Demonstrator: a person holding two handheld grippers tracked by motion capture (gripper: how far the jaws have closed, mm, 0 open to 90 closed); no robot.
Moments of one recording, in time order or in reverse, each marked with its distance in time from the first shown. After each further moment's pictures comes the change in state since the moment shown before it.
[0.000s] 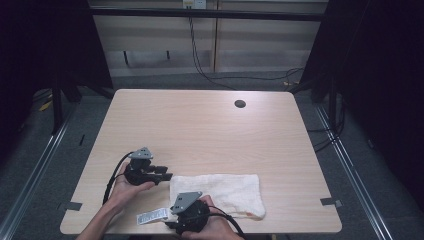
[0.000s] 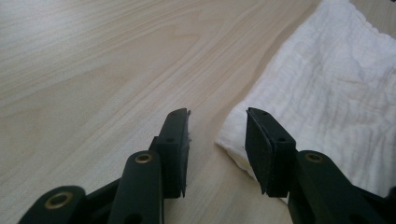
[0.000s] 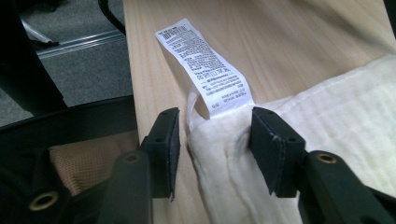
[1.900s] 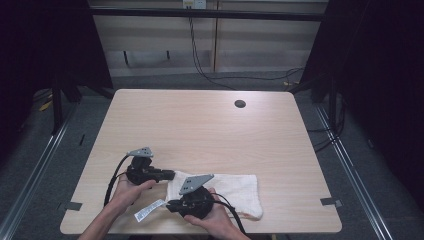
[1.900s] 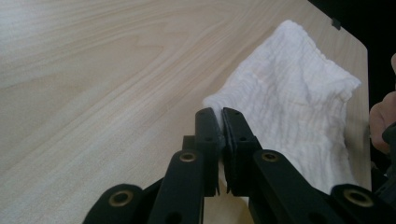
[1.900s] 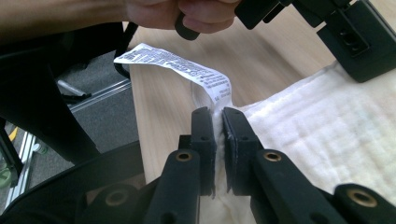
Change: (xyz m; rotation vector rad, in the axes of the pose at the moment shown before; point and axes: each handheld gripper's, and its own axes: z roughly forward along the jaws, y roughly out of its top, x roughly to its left) left arm -0.005 0.005 -0.003 -0.047 -0.134 -0.075; right arm -0.025 0.014 -0.020 -0.121 0.086 0.194
